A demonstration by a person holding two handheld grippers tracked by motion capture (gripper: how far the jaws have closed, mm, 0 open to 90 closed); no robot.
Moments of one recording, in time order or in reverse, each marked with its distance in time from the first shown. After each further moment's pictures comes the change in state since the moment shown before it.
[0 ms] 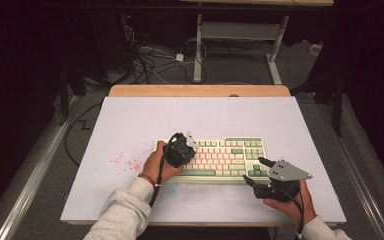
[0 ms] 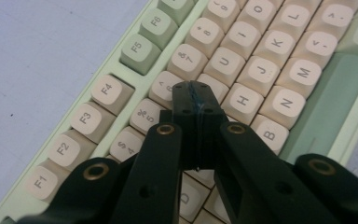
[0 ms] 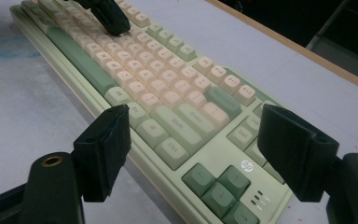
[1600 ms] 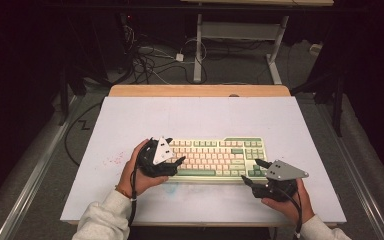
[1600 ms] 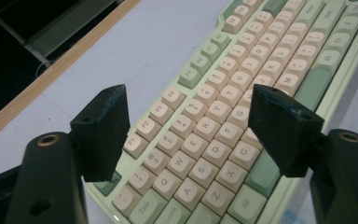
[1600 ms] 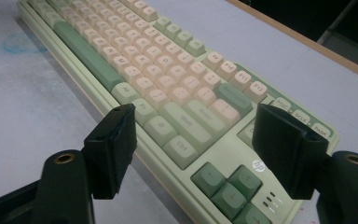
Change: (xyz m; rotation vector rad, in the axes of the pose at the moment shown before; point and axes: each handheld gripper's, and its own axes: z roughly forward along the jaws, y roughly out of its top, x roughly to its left) left arm -0.009 -0.057 -0.065 -0.330 0.189 0.035; right arm 0.002 0.000 0.005 0.022 0.032 0.004
